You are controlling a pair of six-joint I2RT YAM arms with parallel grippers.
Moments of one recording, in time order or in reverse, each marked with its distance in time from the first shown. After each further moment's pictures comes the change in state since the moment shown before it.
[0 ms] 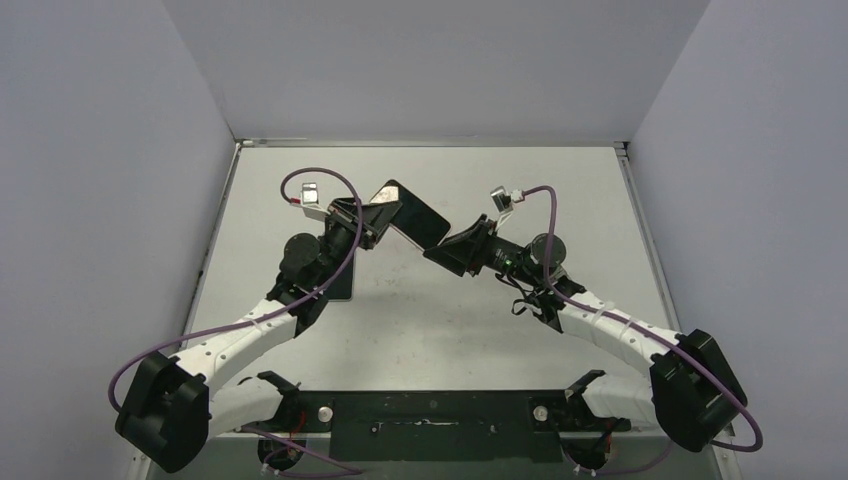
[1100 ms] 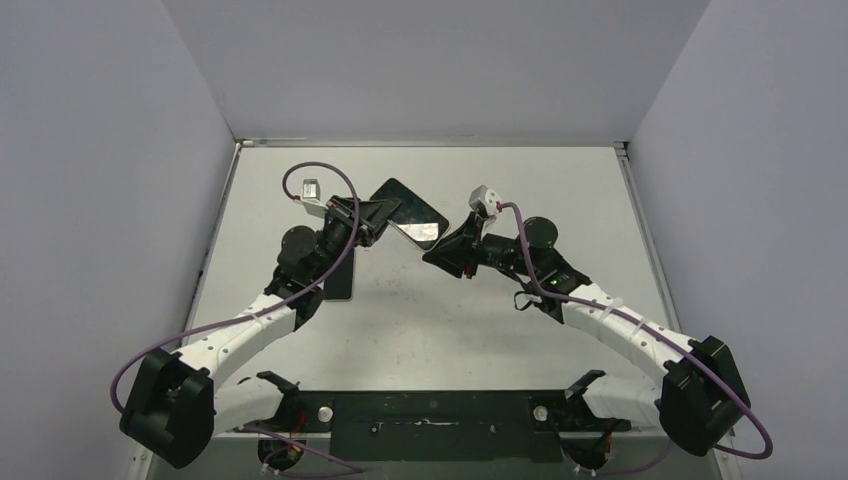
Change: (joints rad) left arm 0.042 0.023 0.024 -0.023 0.094 -0.141; right arm 0.011 -0.016 0.145 -0.350 -0.080 -0.582
